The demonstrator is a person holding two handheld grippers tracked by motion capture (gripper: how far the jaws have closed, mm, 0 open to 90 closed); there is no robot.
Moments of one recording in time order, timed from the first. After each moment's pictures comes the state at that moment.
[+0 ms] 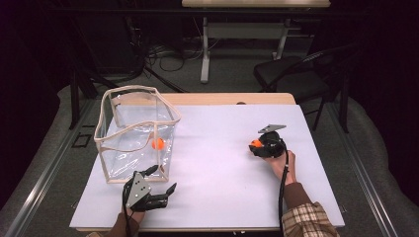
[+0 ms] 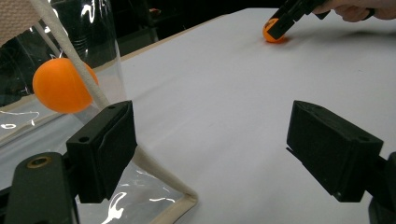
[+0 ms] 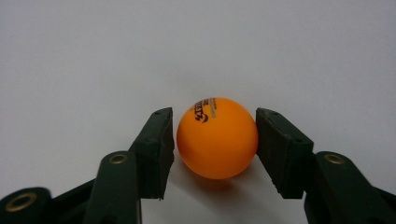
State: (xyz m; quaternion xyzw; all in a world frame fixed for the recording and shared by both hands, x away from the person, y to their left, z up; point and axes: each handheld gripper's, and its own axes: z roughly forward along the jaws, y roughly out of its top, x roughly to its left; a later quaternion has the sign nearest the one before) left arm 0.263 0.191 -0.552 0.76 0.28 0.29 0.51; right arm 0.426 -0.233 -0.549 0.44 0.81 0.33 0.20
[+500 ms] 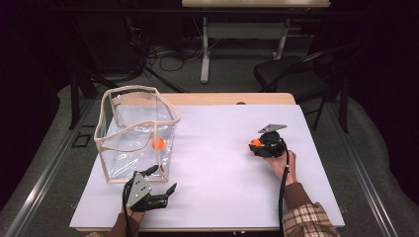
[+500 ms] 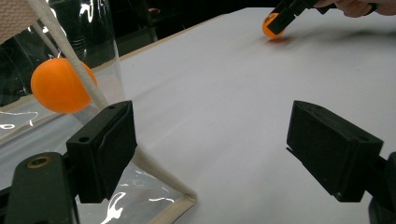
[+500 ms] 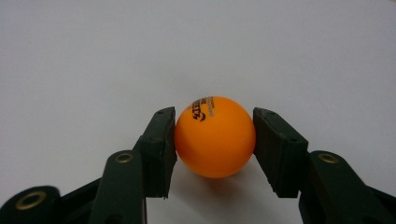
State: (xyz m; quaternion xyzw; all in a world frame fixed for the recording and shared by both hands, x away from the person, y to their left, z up) left arm 0.263 0.191 -0.552 0.76 0.28 0.29 0.51; right arm 0.422 -0.232 -0.542 0.43 0.81 0.34 0.20
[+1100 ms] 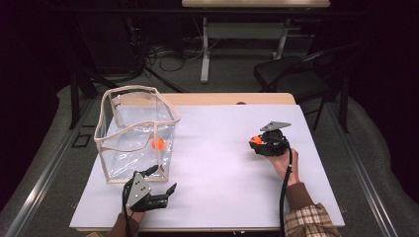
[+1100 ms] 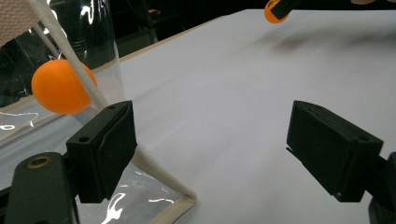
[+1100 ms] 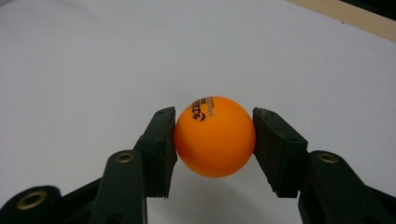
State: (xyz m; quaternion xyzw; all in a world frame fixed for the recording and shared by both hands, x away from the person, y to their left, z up) left arm 0.262 0.191 -0.551 0.76 0.28 0.29 0.51; right arm 0.411 -0.232 -0.517 0.42 0.81 0.36 0.21
